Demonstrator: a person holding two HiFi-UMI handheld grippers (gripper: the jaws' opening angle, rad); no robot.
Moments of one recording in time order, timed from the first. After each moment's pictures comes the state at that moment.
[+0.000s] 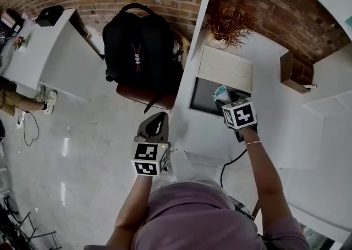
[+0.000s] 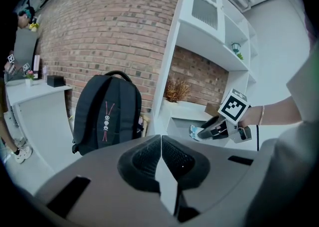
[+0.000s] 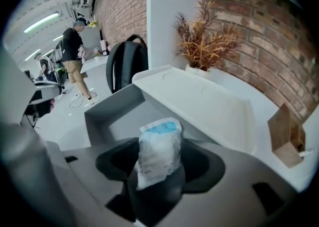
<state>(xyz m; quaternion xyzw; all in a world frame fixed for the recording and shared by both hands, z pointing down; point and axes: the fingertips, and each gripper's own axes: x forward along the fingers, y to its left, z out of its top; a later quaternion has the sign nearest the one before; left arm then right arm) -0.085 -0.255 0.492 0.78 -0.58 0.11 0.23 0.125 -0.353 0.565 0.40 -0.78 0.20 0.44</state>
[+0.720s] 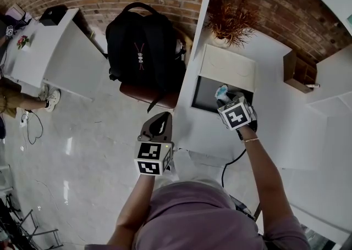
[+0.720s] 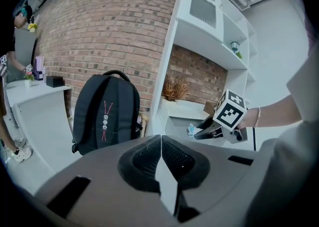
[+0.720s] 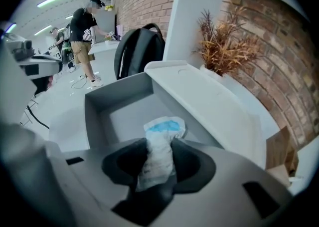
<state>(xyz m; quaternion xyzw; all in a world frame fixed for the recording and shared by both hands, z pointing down) -0.079 -0.251 0.491 0.78 -0.57 0.12 0.23 0.116 -0.349 0.581 0.36 -0.77 0.12 0.51</state>
